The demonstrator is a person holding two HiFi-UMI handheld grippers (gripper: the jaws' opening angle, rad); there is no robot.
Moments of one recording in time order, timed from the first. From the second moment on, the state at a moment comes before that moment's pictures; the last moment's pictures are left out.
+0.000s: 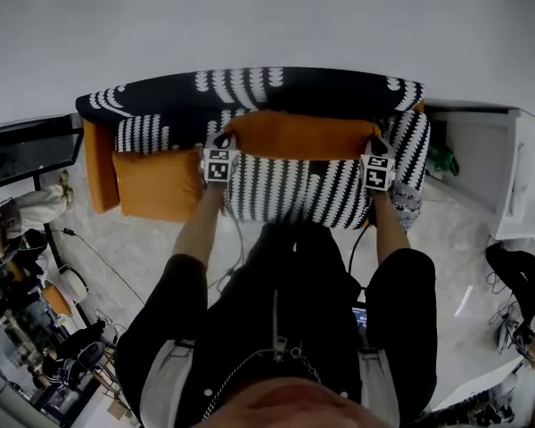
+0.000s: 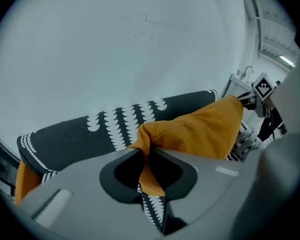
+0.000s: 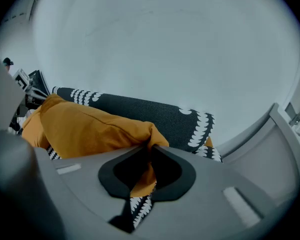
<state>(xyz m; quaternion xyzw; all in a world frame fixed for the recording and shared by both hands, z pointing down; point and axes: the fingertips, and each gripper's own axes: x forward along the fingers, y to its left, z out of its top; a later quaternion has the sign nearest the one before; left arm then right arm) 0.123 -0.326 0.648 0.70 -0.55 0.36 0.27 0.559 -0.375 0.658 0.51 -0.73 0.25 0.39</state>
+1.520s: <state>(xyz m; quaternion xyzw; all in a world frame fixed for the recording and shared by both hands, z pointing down) 0.046 -0.172 0.610 0.60 -0.64 0.35 0.32 0.435 -0.343 0.654 0.47 -0.76 0.17 0.42</state>
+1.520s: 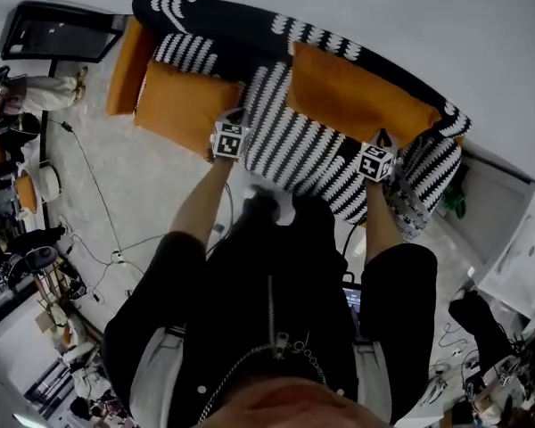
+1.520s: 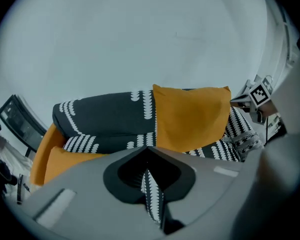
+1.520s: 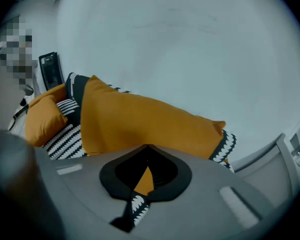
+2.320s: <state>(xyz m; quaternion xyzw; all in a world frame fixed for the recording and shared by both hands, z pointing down) -0.113 0.222 0.593 0.51 -0.75 0.26 0.35 0.065 -0.039 0.589 0.20 -0.89 0.01 0.41</state>
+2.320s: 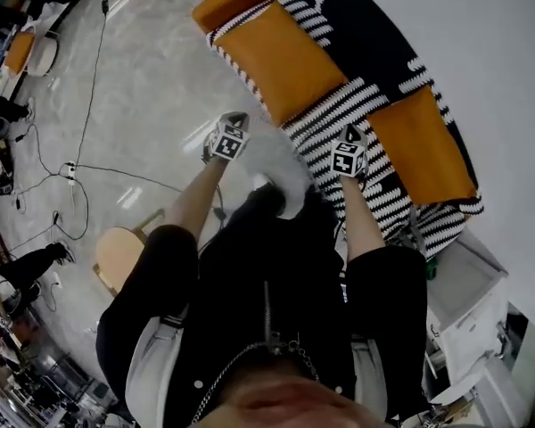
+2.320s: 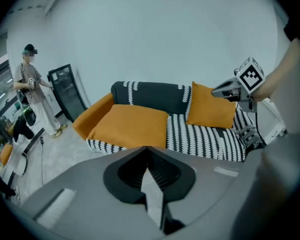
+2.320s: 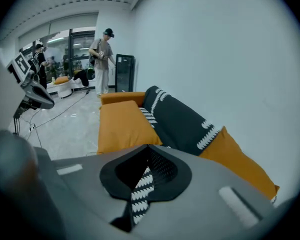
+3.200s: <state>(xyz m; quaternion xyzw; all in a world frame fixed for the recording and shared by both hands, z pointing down) -0.304 0.314 0.592 0.51 -0.76 0.24 0.33 -0.168 0.100 0.603 0.13 -0.90 -0.01 0.42</state>
